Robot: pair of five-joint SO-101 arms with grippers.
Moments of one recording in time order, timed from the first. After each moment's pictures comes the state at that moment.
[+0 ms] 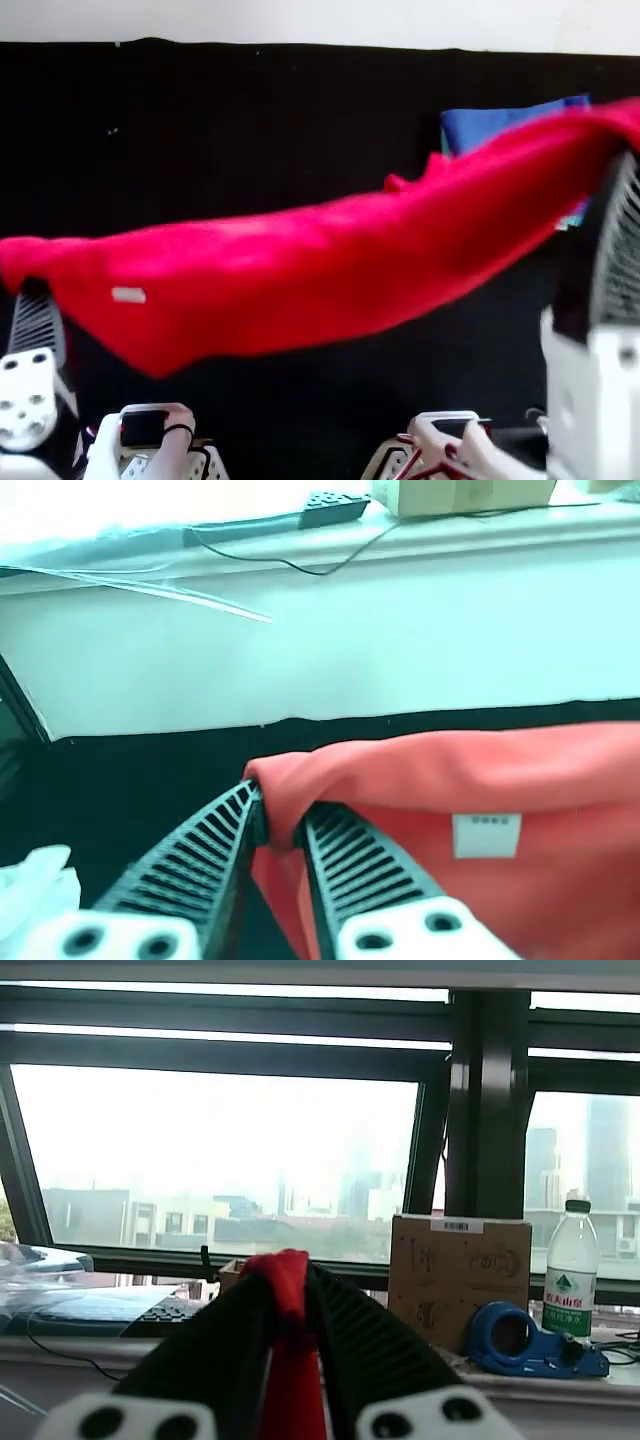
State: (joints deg) left arm -11.5 -52.7 -38.1 100.7 -16.3; right arm -8.0 -17.4 -96.4 93.0 2.8
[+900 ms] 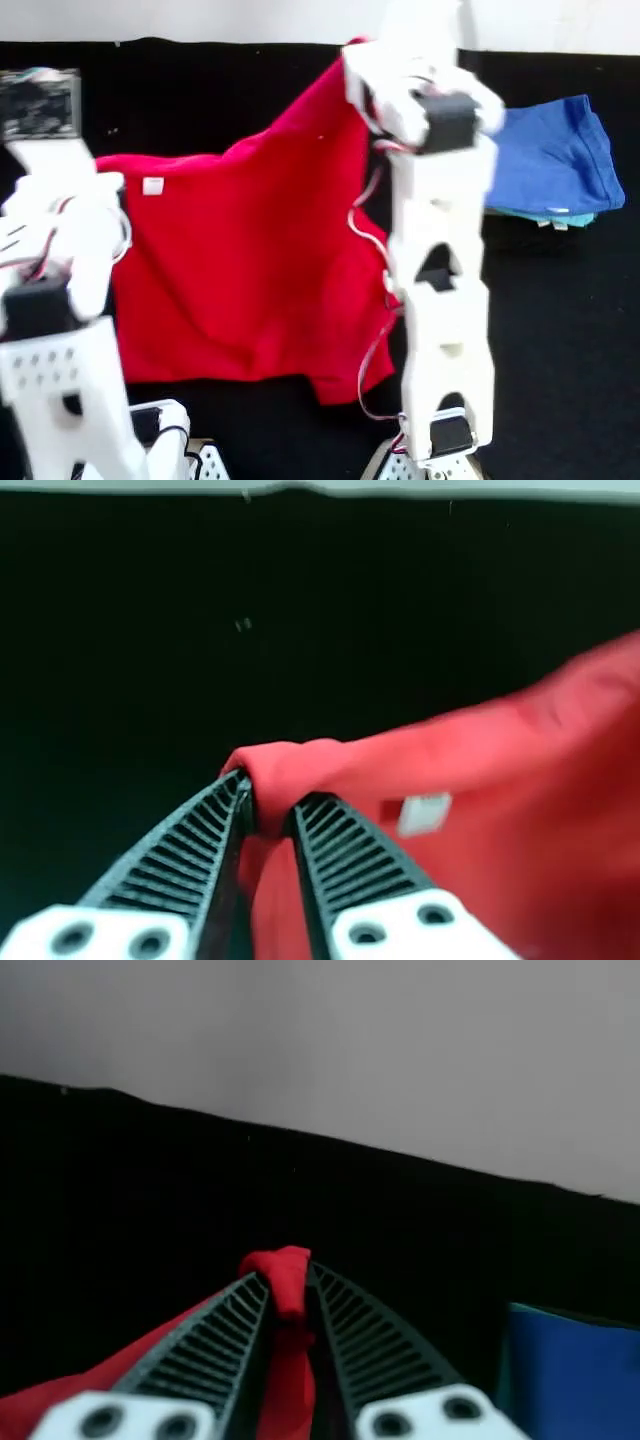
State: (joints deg) left arm -17.8 -48.3 27.8 54.6 -17.8; right arm -17.9 45.5 -95.9 87.4 1.8
